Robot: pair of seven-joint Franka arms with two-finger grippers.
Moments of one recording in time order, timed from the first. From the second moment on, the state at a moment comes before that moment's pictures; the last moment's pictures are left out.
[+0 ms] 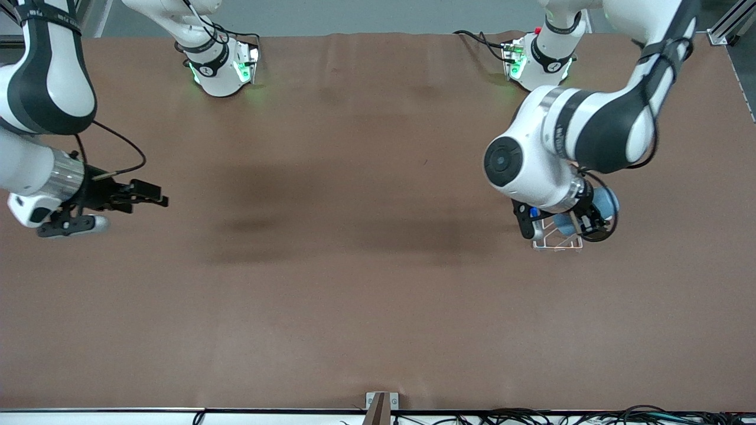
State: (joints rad) left arm 0.05 0.49 -0.68 -1.55 0.99 1.32 0.73; right arm -0.09 0.12 0.06 -1.76 0.15 1.83 -0.12
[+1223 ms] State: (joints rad) left arm 0.03 0.59 -0.67 -1.79 1.28 1.28 0.70; right arm -0.04 0.00 0.08 -1.41 0.01 1.48 0.09
